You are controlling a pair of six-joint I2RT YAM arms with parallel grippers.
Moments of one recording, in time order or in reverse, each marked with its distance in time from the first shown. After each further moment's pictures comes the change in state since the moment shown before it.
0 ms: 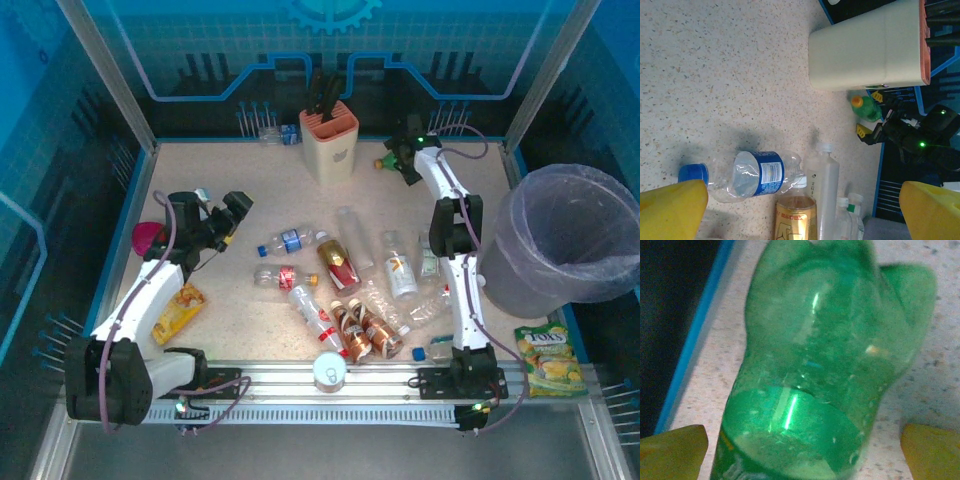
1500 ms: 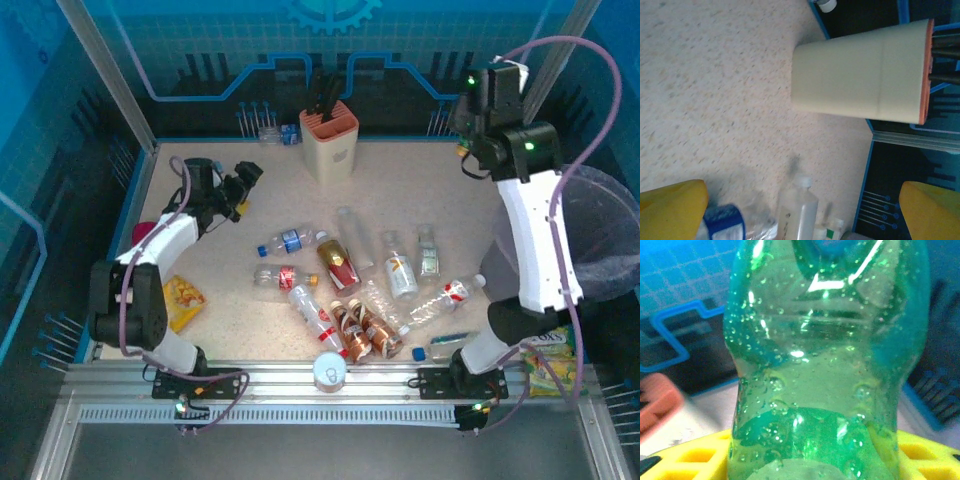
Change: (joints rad) left arm -0.002 0.421 0.306 0.101 0.067 -0.072; right arm 0.135 -1.087 -0.258 -0.434 0.443 -0.749
